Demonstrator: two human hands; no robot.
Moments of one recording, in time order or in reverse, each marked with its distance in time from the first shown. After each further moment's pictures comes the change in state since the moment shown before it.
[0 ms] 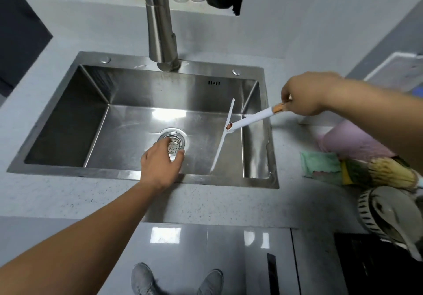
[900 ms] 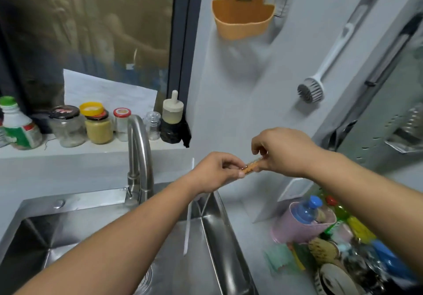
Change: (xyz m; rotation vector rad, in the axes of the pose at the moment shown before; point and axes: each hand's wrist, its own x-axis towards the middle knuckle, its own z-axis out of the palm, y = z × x) left_hand 0.124 0.281 -0.169 -0.707 -0.689 0.656; right_hand -0.093 0.011 -0.217 0.095 0.405 0.191
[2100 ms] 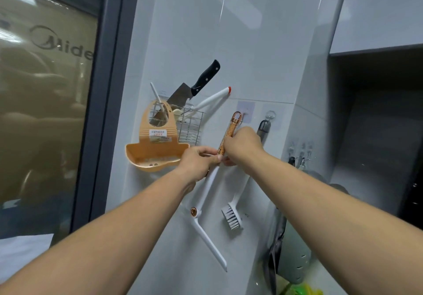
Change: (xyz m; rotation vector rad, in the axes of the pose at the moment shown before) left_hand 0.216 0.263 -0.022 -0.304 0.080 0.275; right_hand 0.112 0.108 -0.204 0.837 0.695 0.782
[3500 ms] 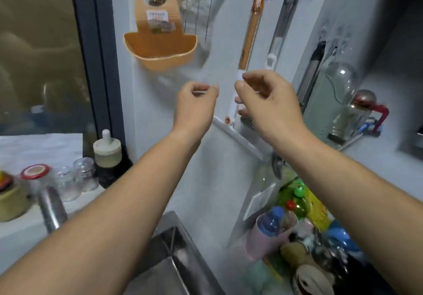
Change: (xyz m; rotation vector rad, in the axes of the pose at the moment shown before) left_hand -0.110 -0.049 0.000 0.106 0.318 0.027; right_hand -0.122 0.093 0.007 0.346 -0.035 -0.221
